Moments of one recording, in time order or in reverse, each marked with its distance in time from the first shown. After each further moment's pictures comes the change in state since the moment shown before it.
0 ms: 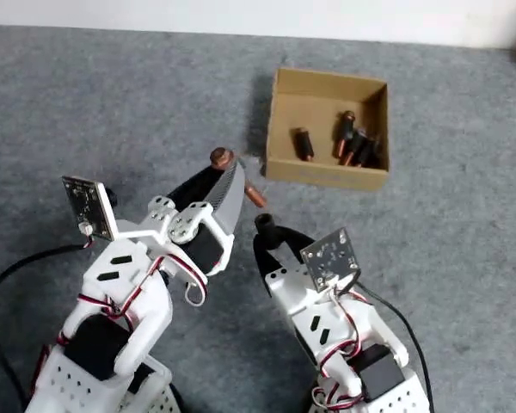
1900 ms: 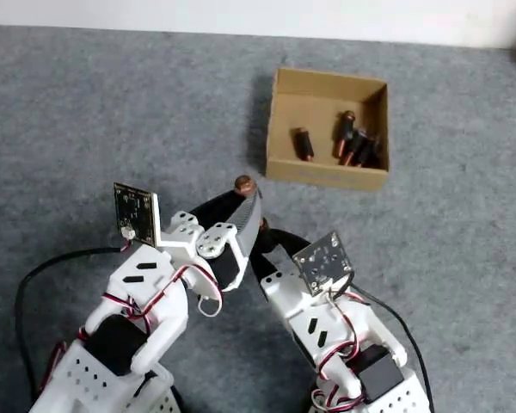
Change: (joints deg) left arm 6.0 -0.2 8.4 0.0 -5.9; right arm -2.2 0.0 0.0 0.0 1.6
